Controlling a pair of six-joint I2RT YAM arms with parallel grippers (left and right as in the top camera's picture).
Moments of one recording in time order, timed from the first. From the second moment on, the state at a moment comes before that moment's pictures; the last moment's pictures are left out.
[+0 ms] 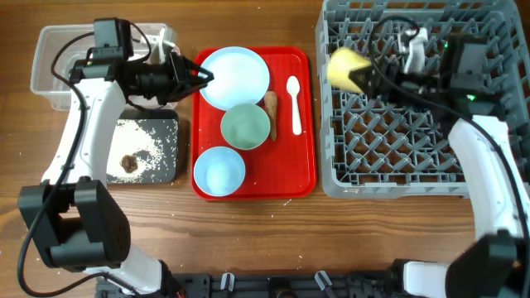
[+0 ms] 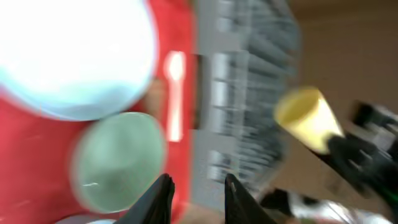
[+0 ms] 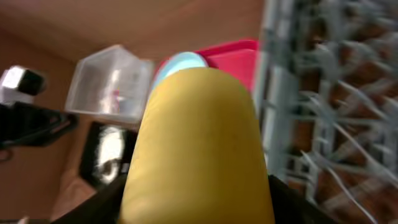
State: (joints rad) left arm 0.06 1.77 1.46 -0.81 0.87 -0.34; right arm -0.10 1.49 1.19 -0.55 -0.74 0.21
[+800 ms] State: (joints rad) left arm -0.15 1.77 1.46 -0.91 0.04 -0.34; right arm 0.02 1.62 1.33 -1.36 -0.08 0.17
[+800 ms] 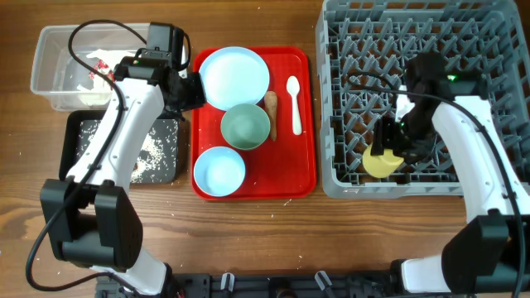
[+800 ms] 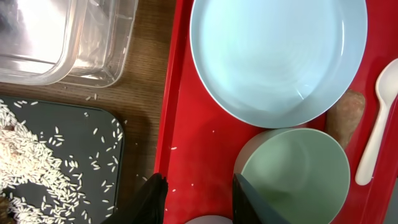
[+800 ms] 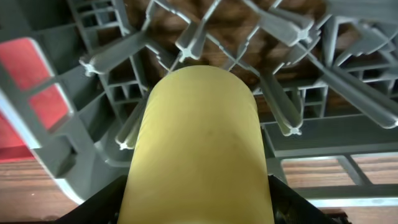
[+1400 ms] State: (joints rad) left arm -0.22 1.77 1.46 -0.89 0.08 -0.34; right arm 0.10 1.62 1.75 -1.18 -0.24 0.13
